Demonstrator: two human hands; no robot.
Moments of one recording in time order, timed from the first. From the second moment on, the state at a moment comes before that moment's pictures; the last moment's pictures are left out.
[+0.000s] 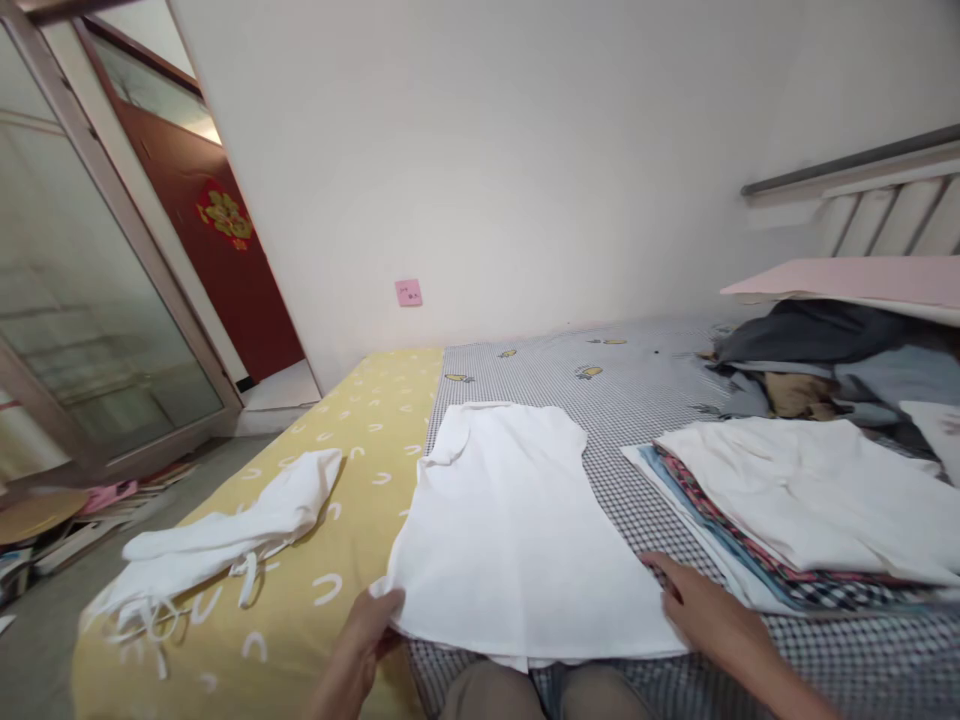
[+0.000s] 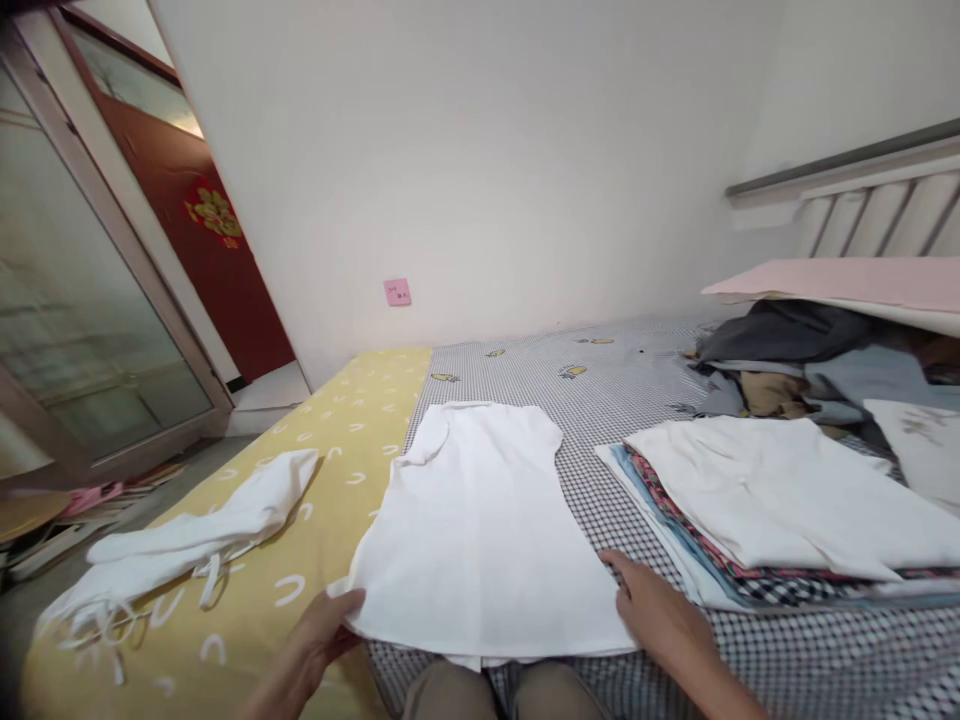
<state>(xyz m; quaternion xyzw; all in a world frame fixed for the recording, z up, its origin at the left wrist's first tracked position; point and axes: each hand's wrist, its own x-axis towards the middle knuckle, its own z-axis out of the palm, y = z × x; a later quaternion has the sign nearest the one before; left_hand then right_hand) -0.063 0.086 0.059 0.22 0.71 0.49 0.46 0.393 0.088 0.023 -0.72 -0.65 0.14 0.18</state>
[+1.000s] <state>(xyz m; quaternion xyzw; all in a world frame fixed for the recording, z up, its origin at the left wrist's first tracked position) 0.019 0.194 -0.024 0.77 0.61 0.17 -0.04 0.340 0.322 0.050 -0.77 -0.61 0.09 0.17</state>
